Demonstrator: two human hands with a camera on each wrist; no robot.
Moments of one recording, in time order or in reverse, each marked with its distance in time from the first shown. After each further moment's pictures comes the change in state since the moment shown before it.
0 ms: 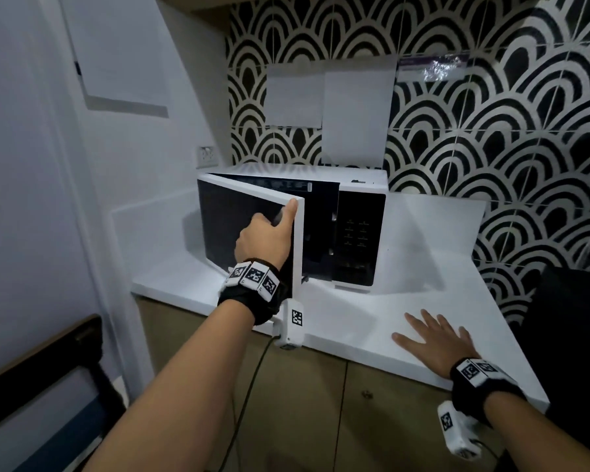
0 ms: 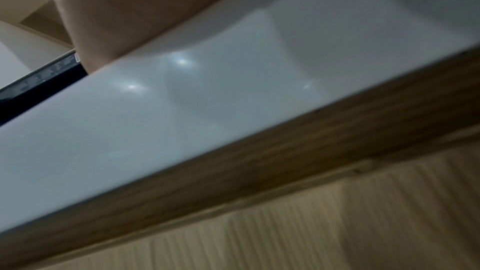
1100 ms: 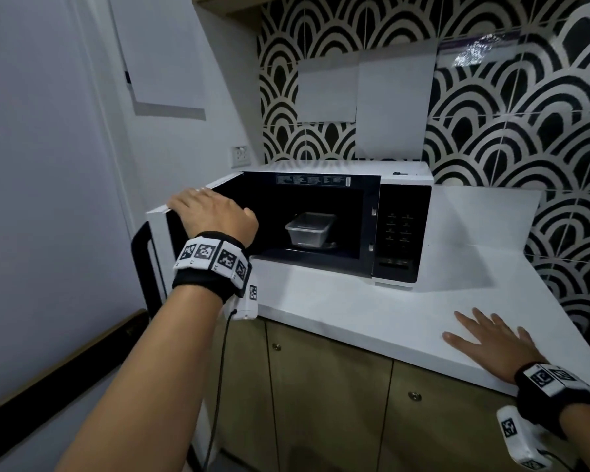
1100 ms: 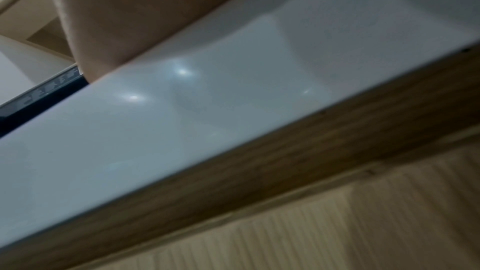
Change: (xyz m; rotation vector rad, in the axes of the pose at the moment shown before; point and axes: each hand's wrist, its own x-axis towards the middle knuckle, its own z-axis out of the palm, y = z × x) left_hand 0.044 -0.039 -0.107 1.075 0.162 -0.019; right_hand 0.003 0.001 0.005 0.023 0.004 0.012
